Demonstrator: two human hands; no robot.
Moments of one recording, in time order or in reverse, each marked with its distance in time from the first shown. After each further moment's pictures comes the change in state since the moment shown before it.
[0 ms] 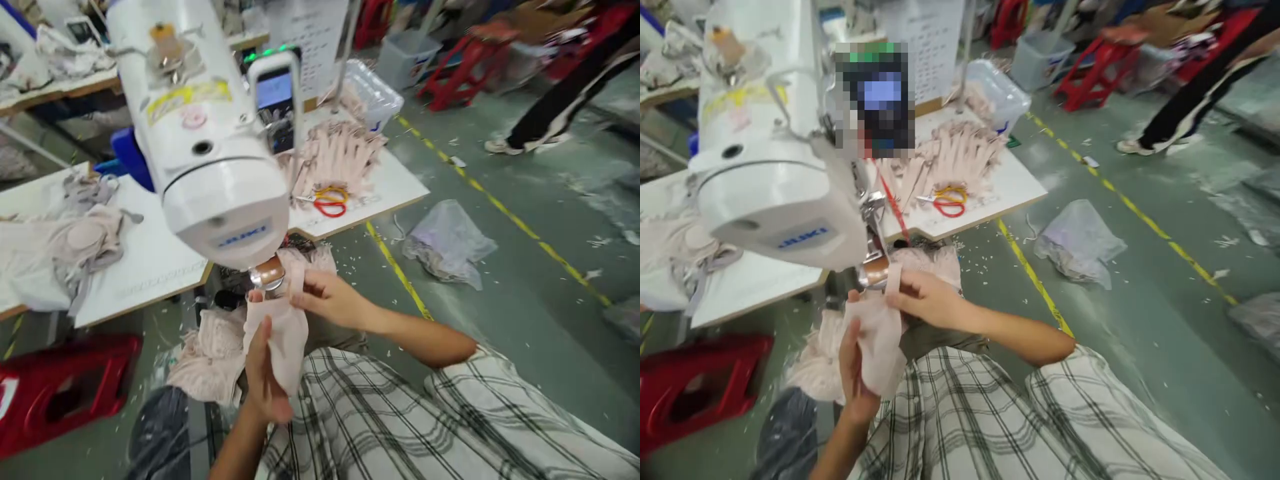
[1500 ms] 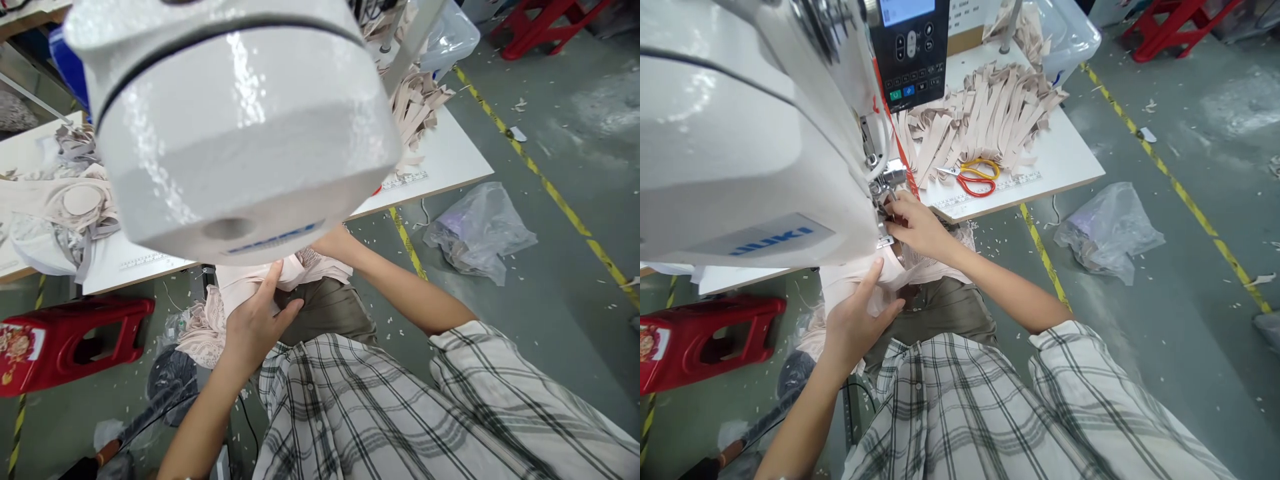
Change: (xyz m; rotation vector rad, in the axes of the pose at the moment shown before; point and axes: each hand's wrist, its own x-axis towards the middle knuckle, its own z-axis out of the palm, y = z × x) left_hand 0.063 0.005 -0.036 0.454 -0.198 -0.107; right_hand 0.110 0.037 -0.034 -0.449 0.231 -0.253
